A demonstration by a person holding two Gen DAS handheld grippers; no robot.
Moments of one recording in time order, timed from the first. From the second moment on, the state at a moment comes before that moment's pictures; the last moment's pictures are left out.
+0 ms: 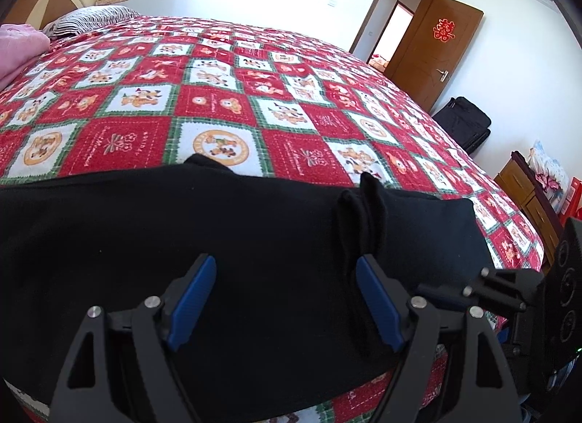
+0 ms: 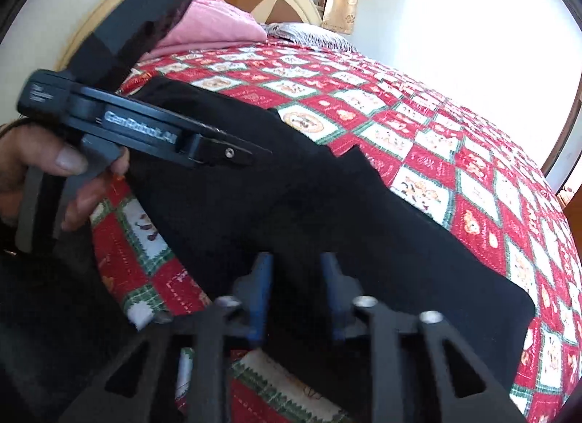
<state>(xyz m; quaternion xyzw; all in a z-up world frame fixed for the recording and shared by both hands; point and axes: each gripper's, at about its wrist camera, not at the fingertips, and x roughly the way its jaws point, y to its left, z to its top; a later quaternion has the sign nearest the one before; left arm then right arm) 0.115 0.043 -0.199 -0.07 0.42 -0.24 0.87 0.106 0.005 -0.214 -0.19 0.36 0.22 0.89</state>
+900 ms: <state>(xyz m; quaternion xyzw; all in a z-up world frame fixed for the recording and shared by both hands) 0.118 -0.008 -0.203 0.04 0.42 -0.22 0.88 0.098 -0.091 -0.185 -0.05 0.37 0.16 0.91</state>
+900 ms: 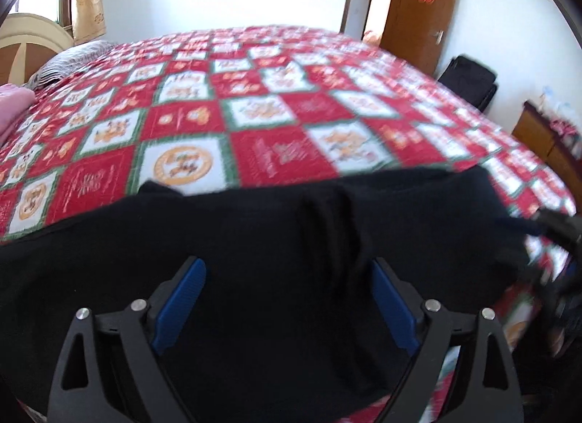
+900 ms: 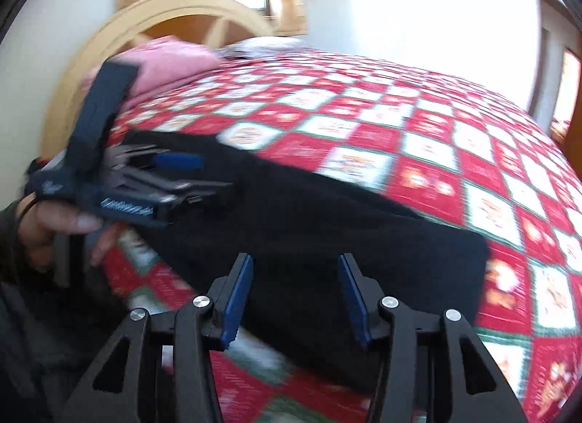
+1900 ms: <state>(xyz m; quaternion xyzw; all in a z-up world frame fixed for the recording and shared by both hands) 0.106 0.085 -0.177 0.06 0.37 -0.15 0.92 0.090 -0.053 -0.192 0.03 0.36 0.25 0.90</state>
